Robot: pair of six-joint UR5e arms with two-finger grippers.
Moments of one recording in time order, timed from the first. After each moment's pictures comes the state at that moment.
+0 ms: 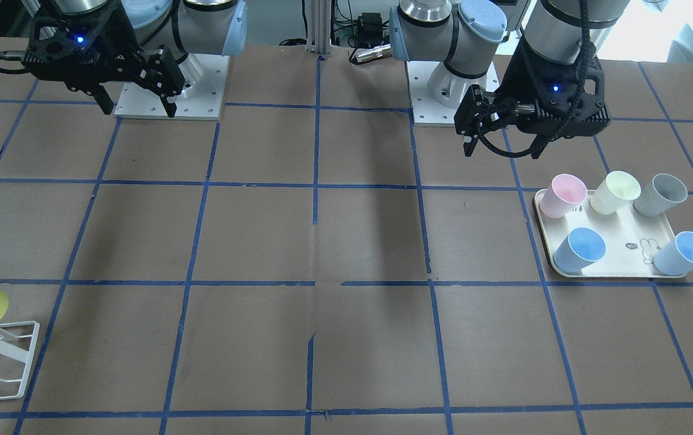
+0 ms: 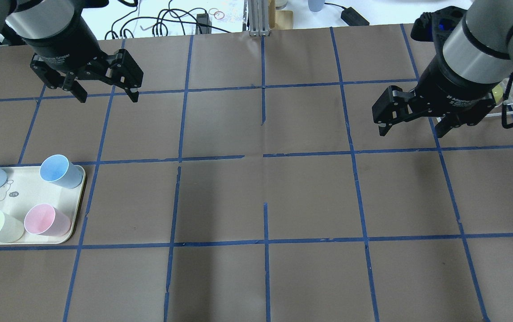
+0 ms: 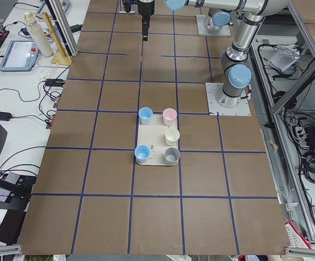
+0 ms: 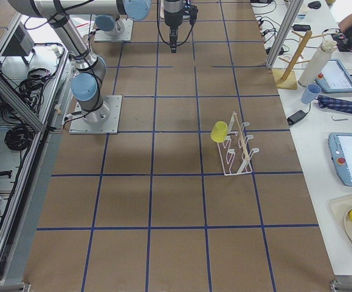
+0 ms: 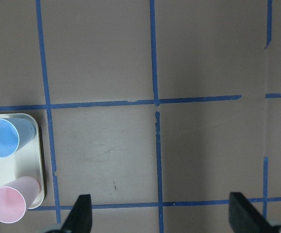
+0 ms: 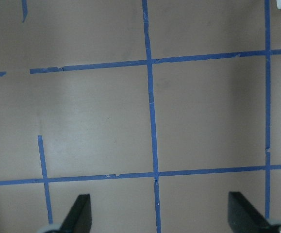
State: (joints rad) left arm -1.55 -1.58 -1.50 -1.61 1.59 0.05; right arm 1.53 -1.76 1.73 -1.57 -1.53 0.02
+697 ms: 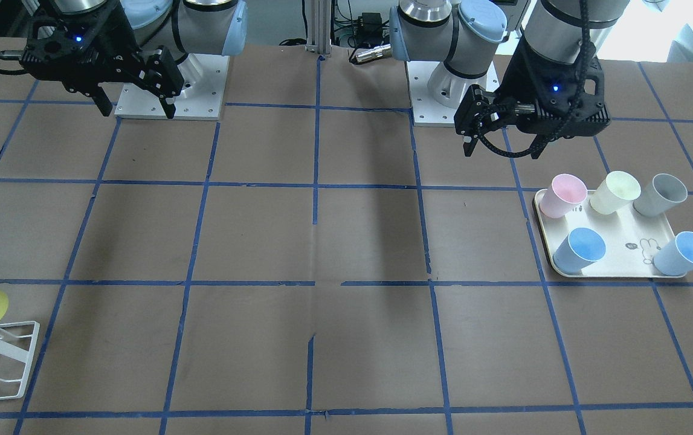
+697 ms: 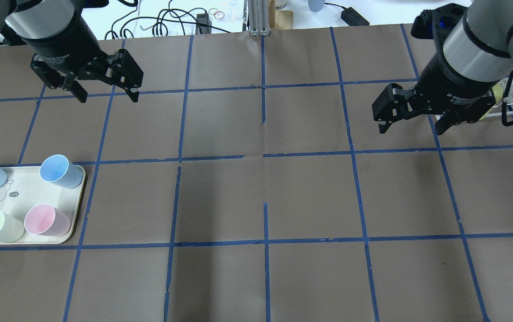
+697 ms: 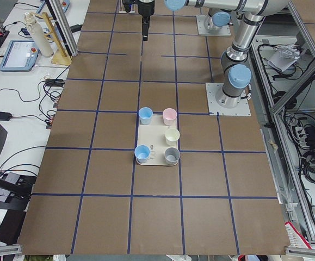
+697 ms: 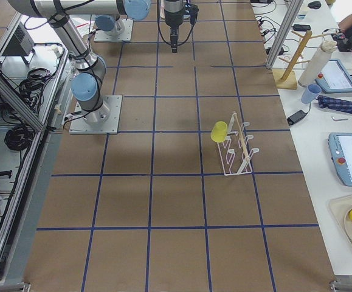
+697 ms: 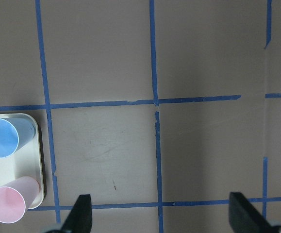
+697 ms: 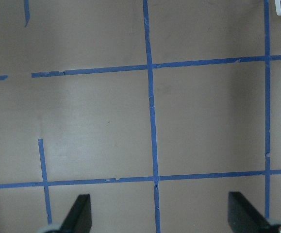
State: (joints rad) left arm -1.55 -1.58 -1.50 -1.61 1.58 0.05; right arm 1.53 -1.76 1.72 -1.58 -1.53 0.01
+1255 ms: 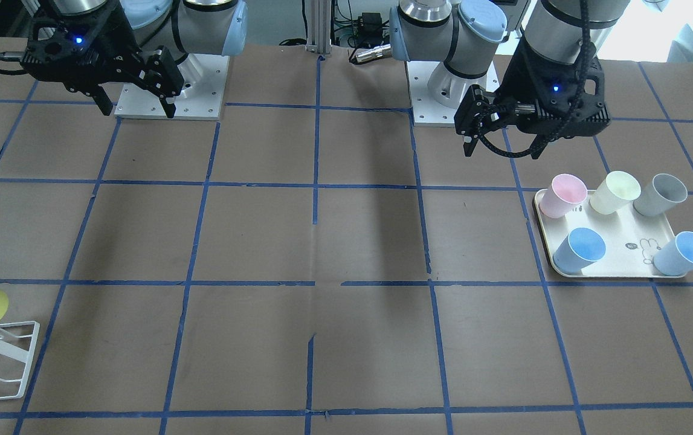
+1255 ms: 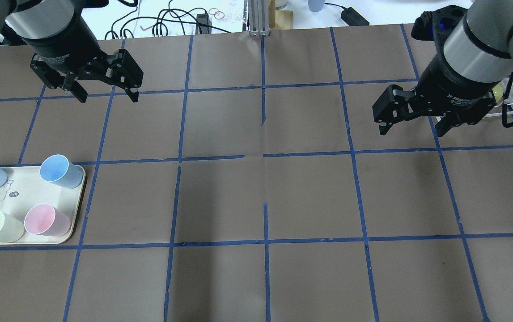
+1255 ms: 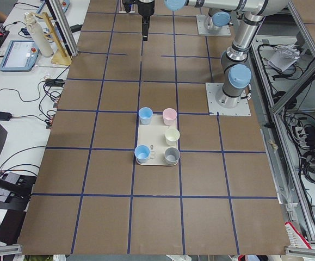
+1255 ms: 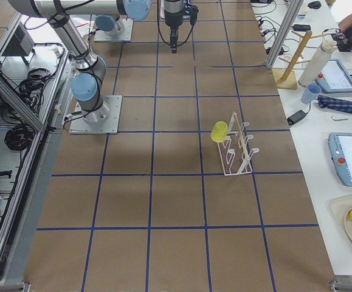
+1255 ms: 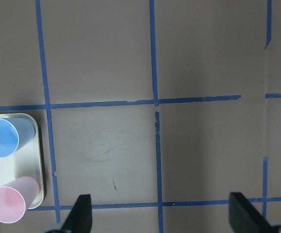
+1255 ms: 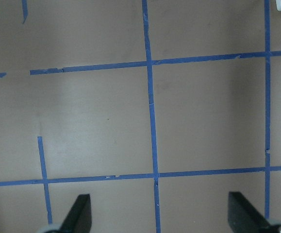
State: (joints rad) left arm -1.55 -1.58 -1.50 -1.61 1.58 0.05; right arm 1.53 -1.76 1.73 -1.57 -1.53 0.02
